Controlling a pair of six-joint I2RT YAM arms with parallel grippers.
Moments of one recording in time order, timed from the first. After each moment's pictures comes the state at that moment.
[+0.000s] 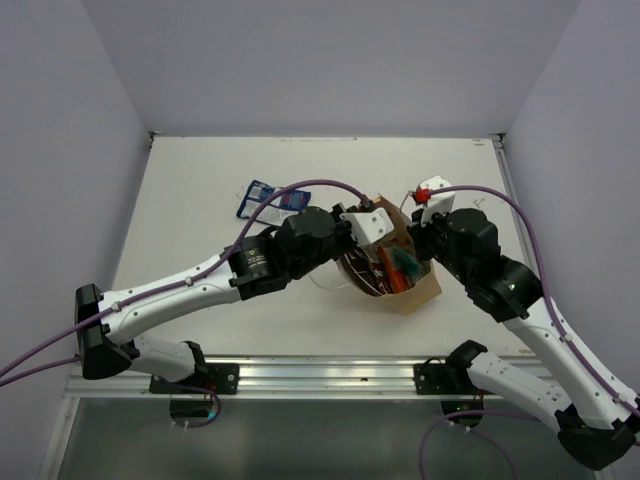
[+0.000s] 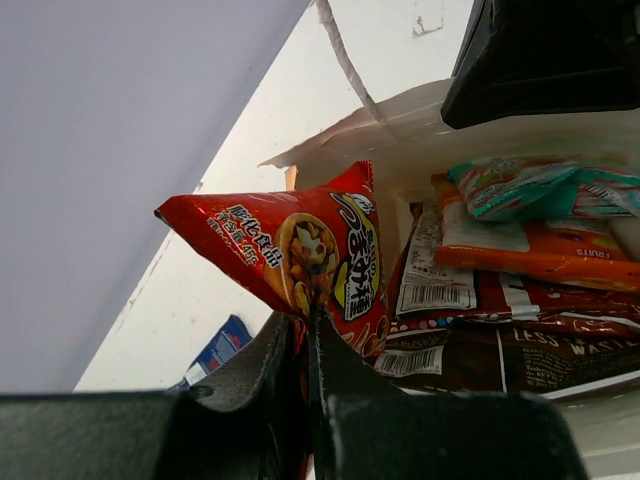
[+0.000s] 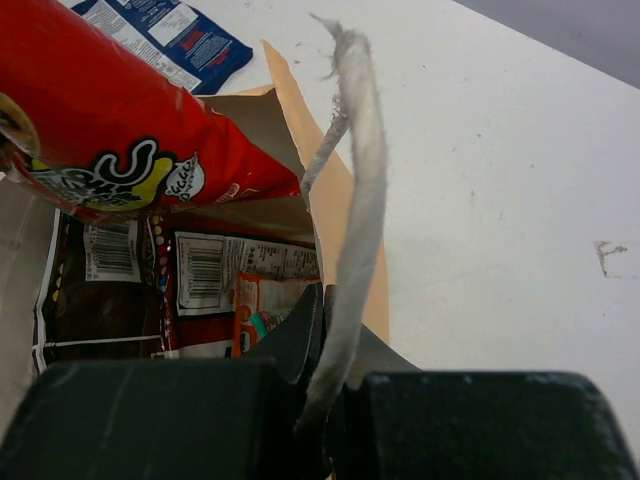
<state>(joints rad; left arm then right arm) -1.14 1.34 1.32 -0.28 -0.34 0.38 0.63 0.82 1.02 -0.60 0.22 -0.01</state>
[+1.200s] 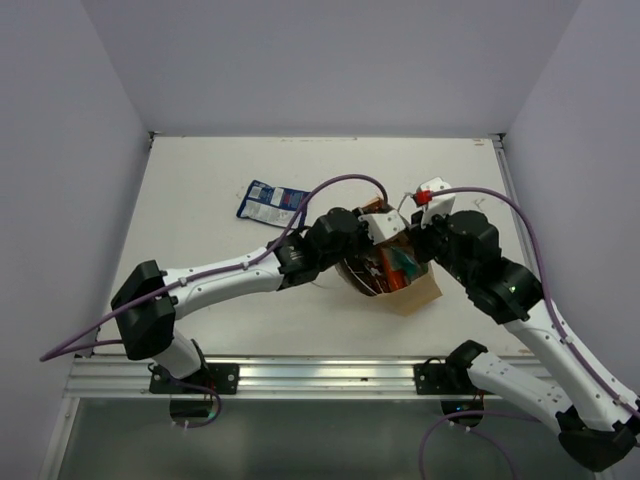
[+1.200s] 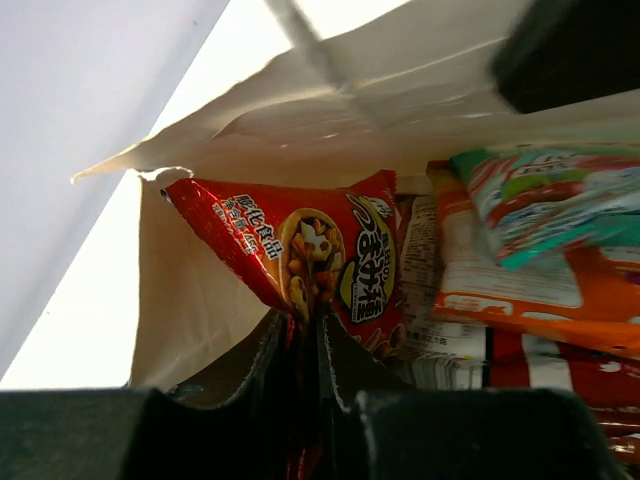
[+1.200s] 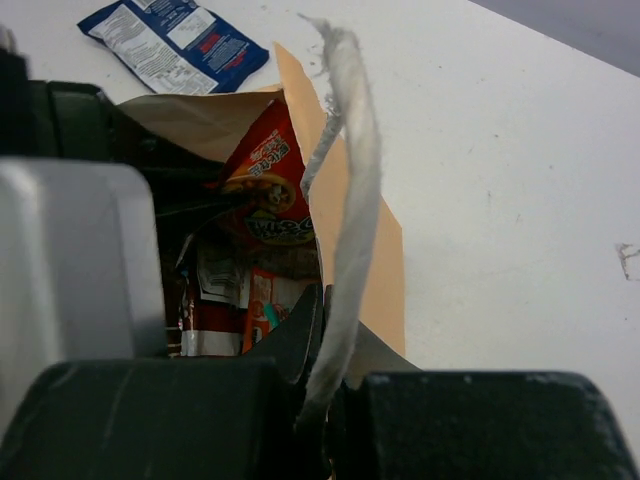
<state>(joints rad) -1.07 1.58 1.21 0.01 -0.26 0.37 0.62 0.81 1.01 -0.59 0.19 0.01</state>
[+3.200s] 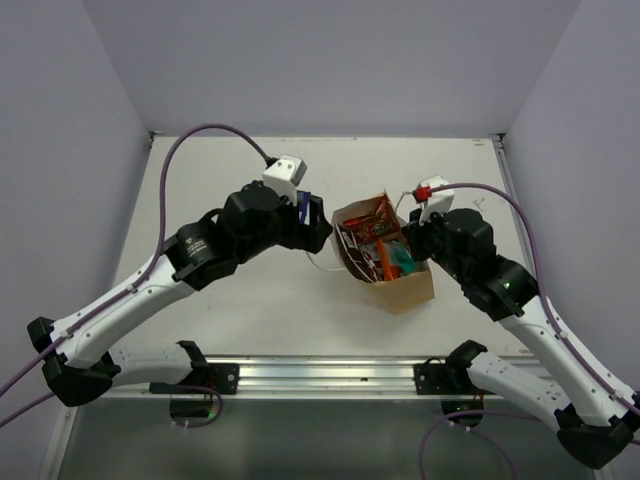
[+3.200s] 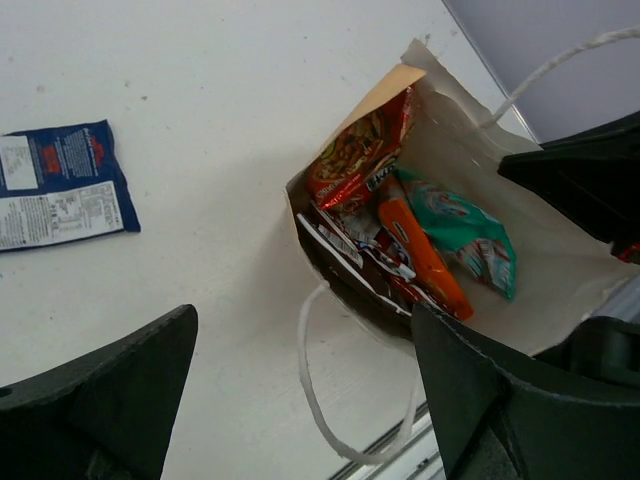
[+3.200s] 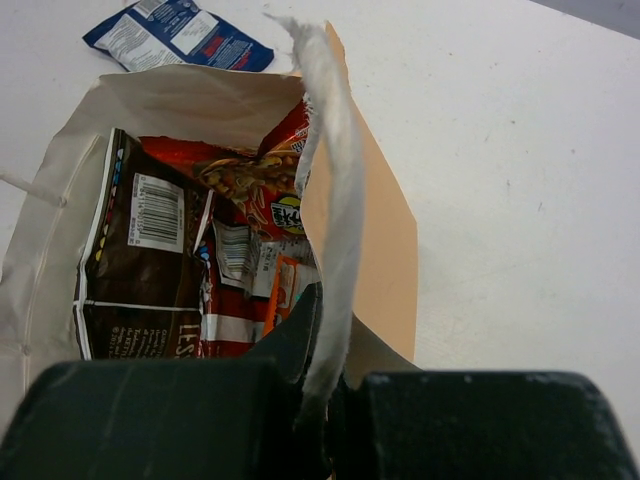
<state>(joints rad) -0.93 1.19 1.35 -0.62 -0.26 -0.43 0.63 0.83 0.99 -0.56 0.19 0.08</state>
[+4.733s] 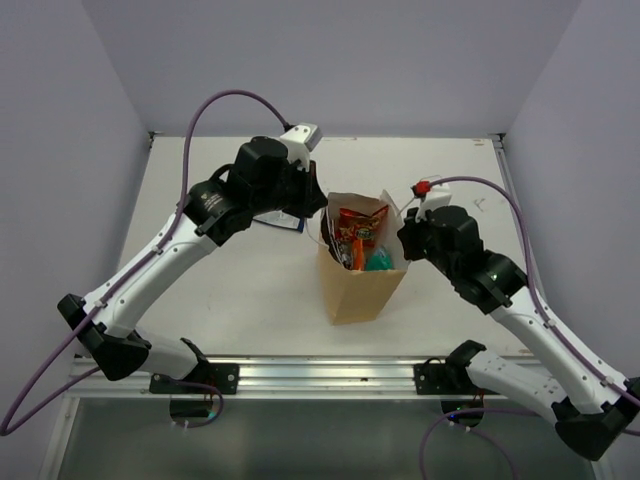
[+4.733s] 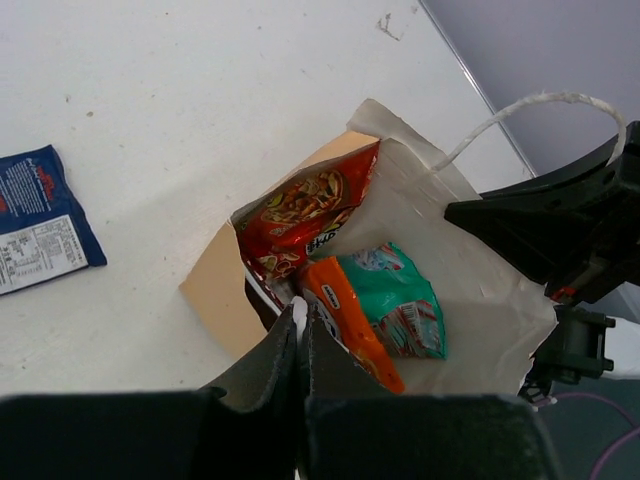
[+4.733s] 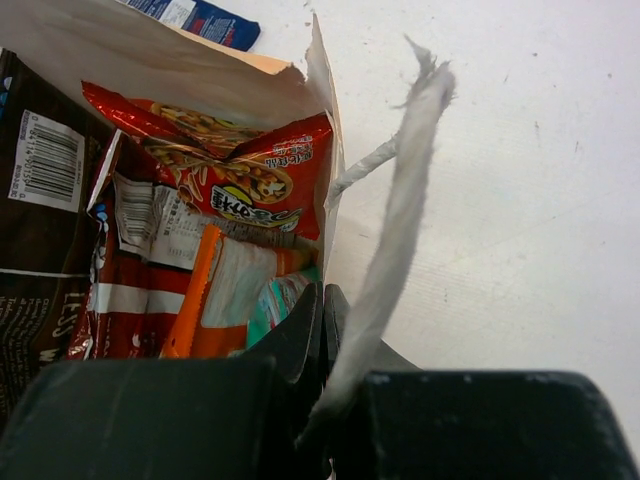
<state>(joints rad) -0.75 1.40 1.61 -0.71 0.07 -0.38 0.63 0.89 0.98 -0.57 0.25 0.25</state>
